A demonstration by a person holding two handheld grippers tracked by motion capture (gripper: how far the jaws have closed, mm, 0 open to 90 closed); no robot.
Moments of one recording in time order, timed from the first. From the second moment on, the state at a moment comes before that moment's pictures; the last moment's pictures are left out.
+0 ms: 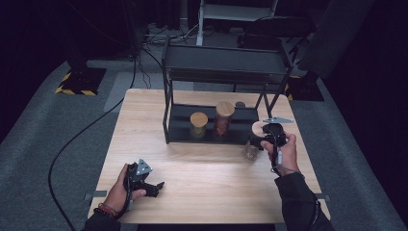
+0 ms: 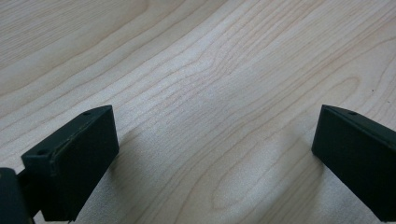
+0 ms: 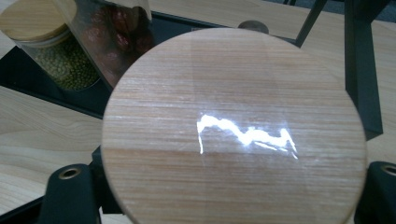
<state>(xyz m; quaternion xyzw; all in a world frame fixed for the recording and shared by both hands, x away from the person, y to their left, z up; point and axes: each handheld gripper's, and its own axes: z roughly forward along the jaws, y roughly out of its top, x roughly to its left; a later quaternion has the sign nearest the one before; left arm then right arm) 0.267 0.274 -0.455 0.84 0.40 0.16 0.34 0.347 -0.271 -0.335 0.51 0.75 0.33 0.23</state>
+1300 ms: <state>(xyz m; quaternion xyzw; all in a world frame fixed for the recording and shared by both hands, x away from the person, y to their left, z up) 0.267 0.274 -0.455 0.84 0.40 0.16 0.34 0.380 -0.250 -0.308 0.50 0.76 0.34 0.25</state>
